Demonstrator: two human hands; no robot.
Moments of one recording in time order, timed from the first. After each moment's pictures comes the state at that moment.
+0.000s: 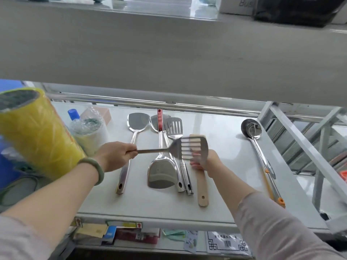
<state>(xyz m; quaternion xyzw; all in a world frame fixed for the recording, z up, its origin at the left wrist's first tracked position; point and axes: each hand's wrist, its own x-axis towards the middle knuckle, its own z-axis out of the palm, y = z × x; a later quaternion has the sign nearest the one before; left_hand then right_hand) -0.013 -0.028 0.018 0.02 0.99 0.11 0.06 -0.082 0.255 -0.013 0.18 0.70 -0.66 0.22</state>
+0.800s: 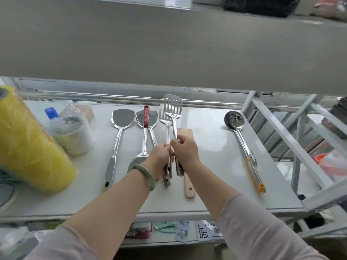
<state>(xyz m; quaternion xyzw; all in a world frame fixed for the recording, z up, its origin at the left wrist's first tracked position) -0.033 0.137 -0.003 -0.17 0.63 0.75 0.11 -0.048 0.220 0.016 0.08 0.84 -0.54 0.04</state>
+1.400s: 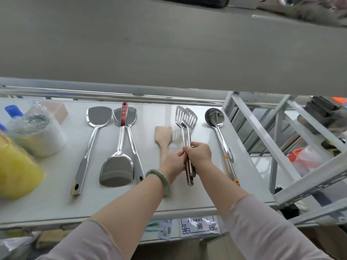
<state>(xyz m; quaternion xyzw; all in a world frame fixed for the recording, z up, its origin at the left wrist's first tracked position) -0.030 0.240 -0.011 -0.07 0.68 0.71 0.17 -0.054 0.323 0.007 0.19 0.83 -0.52 0.03</state>
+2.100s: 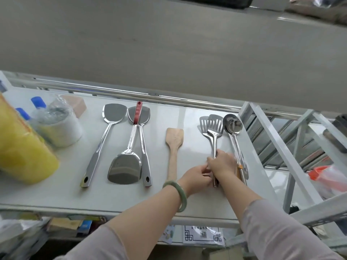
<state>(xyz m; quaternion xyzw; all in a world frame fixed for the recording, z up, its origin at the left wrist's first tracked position) -0.019 0.271 -0.023 0.02 0.76 0.61 0.23 -0.087 0.380 -0.030 0.15 0.97 -0.20 0.04</state>
